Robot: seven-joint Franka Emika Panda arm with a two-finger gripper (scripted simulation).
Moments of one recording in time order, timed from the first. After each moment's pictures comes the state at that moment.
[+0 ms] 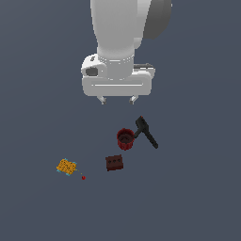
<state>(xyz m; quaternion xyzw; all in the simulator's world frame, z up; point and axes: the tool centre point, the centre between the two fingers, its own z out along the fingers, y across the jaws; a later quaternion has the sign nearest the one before) -0.008 -0.009 0.319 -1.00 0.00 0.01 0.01</state>
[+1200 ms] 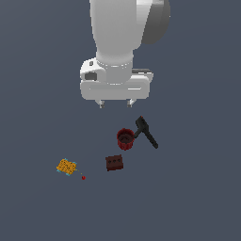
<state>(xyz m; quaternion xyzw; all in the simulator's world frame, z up) 0.000 -0.016 0.311 -1.00 -0.01 0.01 -0.01</state>
